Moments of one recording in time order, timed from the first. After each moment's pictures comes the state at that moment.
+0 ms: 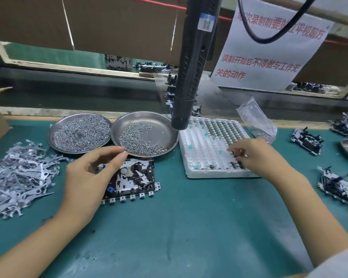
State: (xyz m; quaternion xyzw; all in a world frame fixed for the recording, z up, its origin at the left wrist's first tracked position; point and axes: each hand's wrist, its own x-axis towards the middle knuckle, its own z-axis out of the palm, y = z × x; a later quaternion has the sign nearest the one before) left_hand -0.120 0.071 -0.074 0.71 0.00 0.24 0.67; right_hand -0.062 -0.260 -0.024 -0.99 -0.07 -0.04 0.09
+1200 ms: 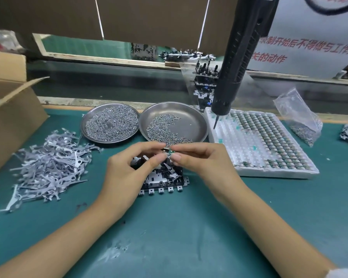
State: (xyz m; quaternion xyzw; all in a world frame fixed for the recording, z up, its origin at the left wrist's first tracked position) left_hand -0.122 0.070 -0.078 0.74 -0.09 0.19 0.63; right_hand -0.098 -0.097 -0.050 -0.68 -0.09 0.09 0.73
